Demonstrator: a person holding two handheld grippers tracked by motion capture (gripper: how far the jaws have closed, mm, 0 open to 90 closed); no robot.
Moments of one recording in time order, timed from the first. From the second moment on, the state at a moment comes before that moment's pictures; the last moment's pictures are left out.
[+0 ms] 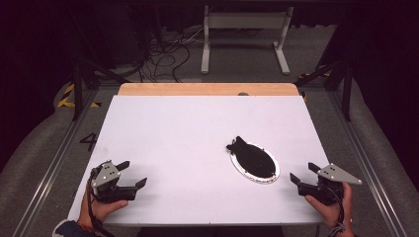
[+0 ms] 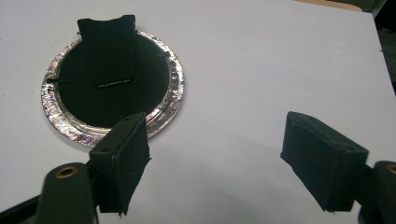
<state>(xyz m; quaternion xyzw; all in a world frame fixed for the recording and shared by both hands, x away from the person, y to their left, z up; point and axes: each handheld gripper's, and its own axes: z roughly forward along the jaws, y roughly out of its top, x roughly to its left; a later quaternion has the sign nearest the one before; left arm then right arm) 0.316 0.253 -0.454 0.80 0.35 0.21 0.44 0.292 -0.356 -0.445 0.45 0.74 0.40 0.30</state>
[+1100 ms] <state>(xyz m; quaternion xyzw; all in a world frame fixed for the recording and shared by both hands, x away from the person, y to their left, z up) 0.329 0.243 -0.456 0.82 0.33 0.19 0.43 0.334 -0.349 -0.452 0.46 0.76 0.36 0.28</state>
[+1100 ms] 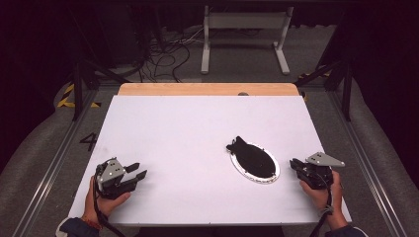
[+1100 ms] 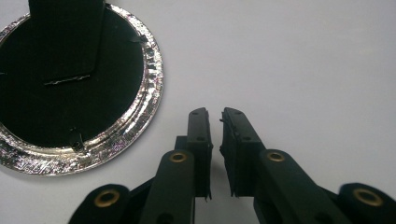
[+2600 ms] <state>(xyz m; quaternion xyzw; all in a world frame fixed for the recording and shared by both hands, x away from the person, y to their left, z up) 0.498 -0.060 -0.428 0.90 0.14 0.09 0.40 0.293 -0.298 -0.459 0.34 0.85 0.37 0.18</state>
